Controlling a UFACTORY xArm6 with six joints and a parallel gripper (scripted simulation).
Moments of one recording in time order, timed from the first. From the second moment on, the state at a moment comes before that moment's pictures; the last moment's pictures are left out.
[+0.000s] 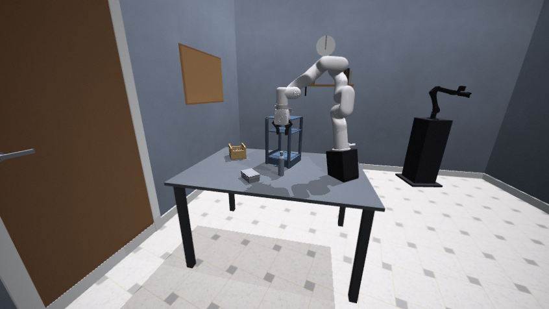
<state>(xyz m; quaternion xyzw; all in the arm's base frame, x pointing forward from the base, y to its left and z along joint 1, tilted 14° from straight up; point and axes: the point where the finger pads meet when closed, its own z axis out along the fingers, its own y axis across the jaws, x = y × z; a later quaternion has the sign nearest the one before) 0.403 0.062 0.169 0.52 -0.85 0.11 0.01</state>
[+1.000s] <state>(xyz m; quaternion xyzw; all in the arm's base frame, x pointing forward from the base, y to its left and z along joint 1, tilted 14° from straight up) 0.403 0.062 0.168 0.56 -0.82 0.07 0.04</state>
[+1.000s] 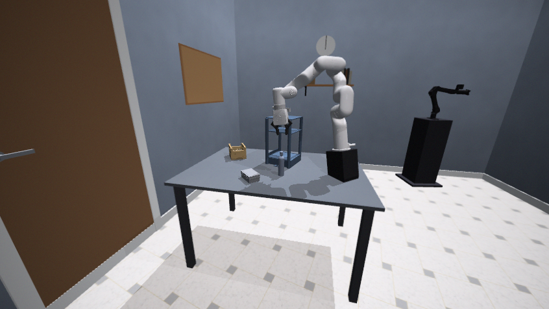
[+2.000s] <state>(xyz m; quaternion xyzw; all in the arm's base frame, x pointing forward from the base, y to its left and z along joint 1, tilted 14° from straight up) 0.401 0.063 0.166 0.65 -0.75 -0.04 0.11</state>
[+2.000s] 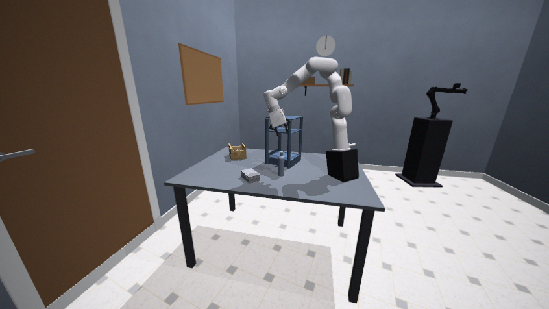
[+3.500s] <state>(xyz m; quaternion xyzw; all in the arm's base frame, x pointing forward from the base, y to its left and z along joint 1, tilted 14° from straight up) 0.403 0.061 0.160 0.79 -0.42 -0.33 0.31</state>
